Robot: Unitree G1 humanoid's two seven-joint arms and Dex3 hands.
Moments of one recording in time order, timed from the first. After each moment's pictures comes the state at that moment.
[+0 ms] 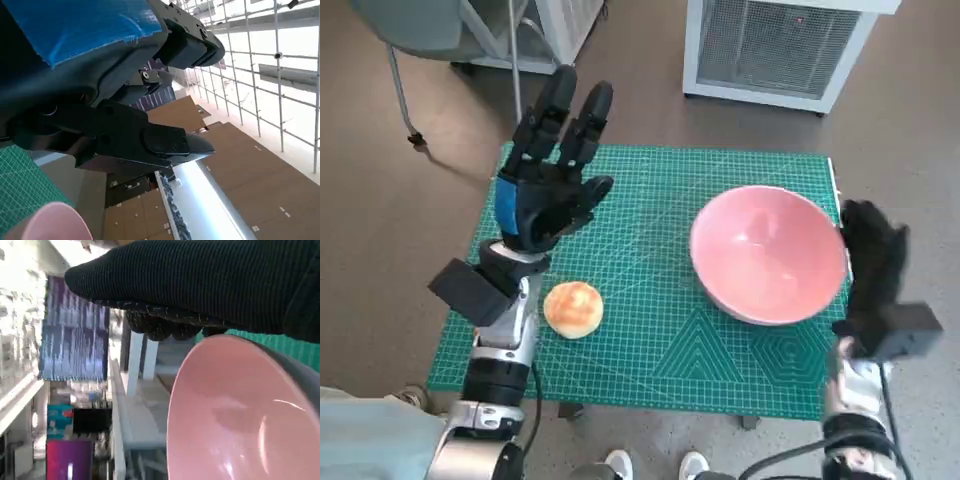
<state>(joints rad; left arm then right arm) -0.63 0.14 0.10 0.50 -0.12 -0.60 -0.28 -0.60 -0.17 -0.29 1.03 0.14 -0.67 0.06</state>
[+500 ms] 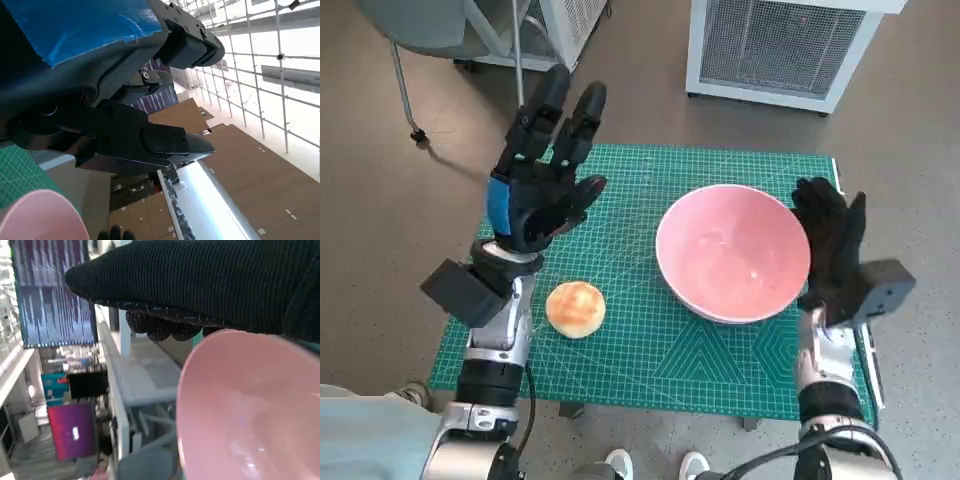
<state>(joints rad) -0.61 0.16 0.10 0.48 -0.13 -0.59 -0.28 -0.75 -0.11 -0.32 1.14 0.21 -0.57 0.14</state>
